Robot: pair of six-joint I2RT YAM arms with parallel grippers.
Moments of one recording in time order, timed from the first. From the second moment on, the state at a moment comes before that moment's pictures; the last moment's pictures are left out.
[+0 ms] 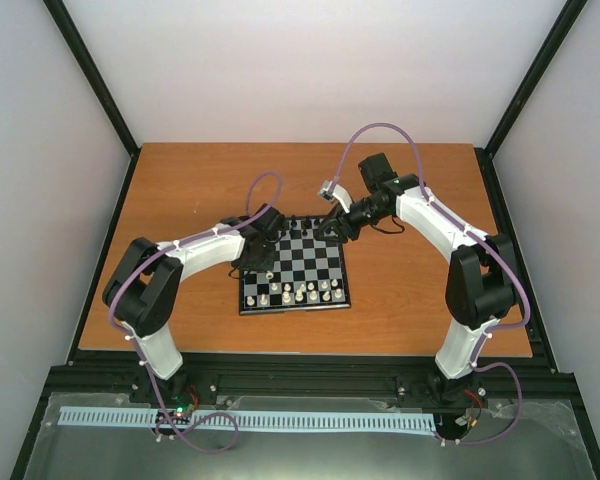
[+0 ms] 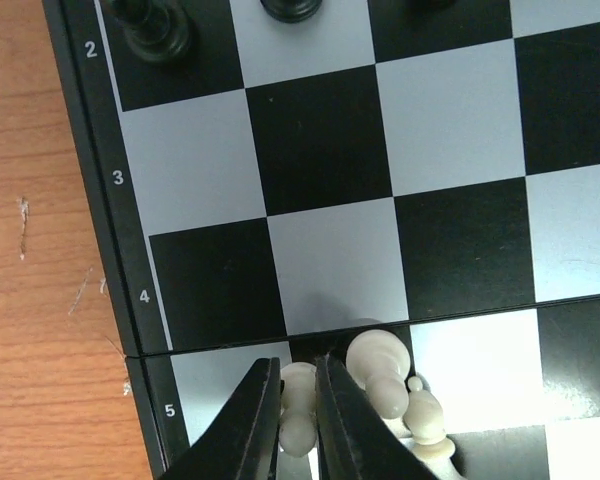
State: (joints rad) left arm -0.59 1.75 1.11 -0.67 -0.21 -0.52; right arm 0.39 1.79 1.45 -0.81 -0.89 -0.53
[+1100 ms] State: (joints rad) left arm -0.59 1.61 0.97 -0.72 -0.15 -0.52; right arm 0.39 1.80 1.45 -0.82 -0.90 -0.53
